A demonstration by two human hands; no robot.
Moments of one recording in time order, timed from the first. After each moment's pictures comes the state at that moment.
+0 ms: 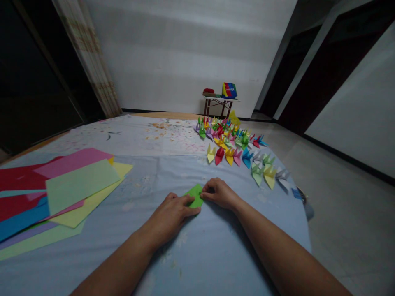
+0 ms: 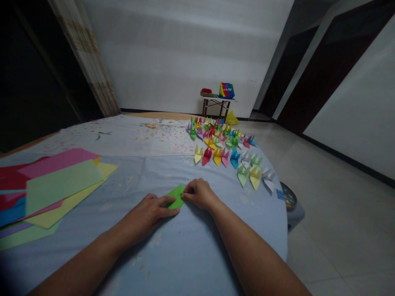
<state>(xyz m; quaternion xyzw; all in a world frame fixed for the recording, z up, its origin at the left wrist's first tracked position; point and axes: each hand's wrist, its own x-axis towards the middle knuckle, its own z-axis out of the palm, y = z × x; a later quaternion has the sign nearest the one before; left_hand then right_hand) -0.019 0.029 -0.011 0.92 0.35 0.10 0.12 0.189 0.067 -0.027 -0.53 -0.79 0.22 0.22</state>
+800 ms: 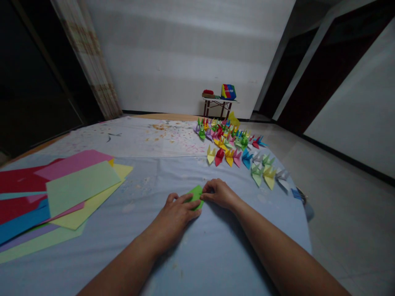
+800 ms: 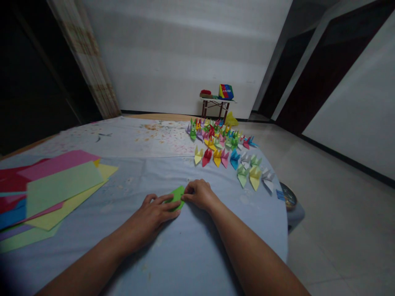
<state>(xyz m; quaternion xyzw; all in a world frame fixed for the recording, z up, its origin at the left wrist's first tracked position) -0.015 0.026 -0.011 0.93 0.33 0.09 0.11 0.187 0.069 -0.027 -0.56 -0.77 0.23 0.20</state>
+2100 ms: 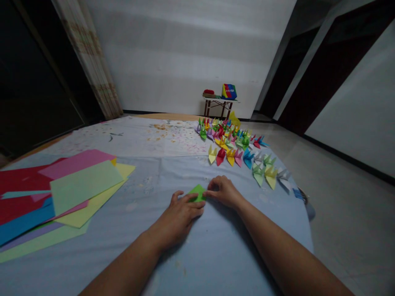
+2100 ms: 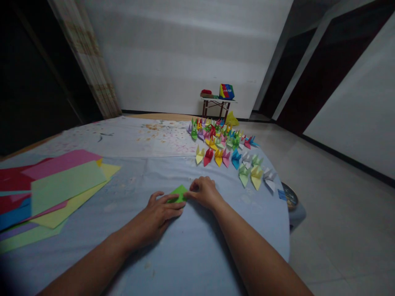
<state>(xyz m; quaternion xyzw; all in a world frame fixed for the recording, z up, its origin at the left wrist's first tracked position) -0.013 0.024 -0.015 0.93 0.31 0.12 0.14 0.192 0.066 -0.026 -0.59 -0.75 0.16 0.23</state>
